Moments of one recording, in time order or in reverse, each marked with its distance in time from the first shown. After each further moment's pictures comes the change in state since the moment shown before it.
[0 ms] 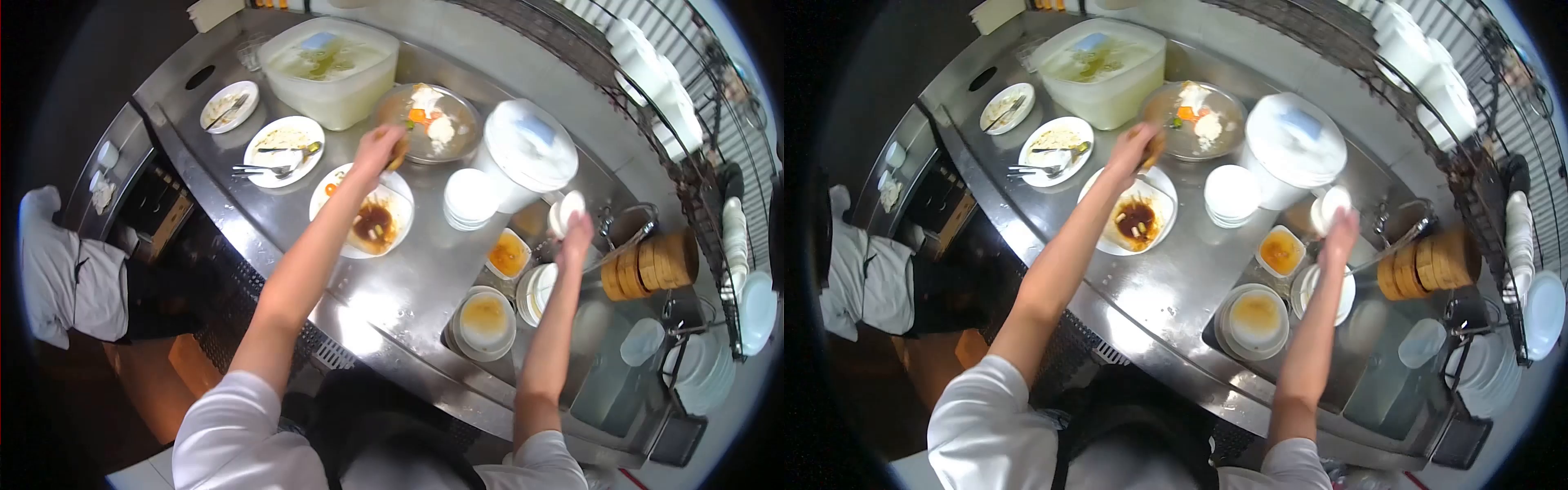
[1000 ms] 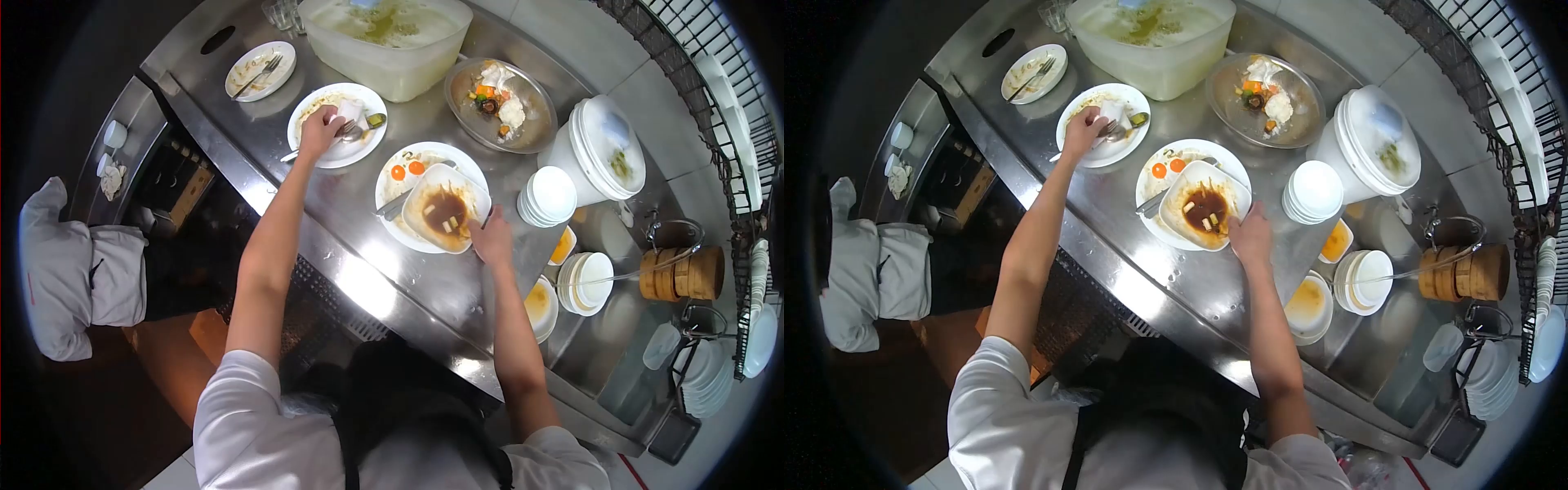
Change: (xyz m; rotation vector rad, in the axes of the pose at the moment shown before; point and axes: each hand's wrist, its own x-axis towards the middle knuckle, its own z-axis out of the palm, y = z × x) left_hand 0.035 -0.032 -0.300 0.912 0.392 0.211; right_hand -0.175 0.038 0.245 -0.917 -0.519 -0.129
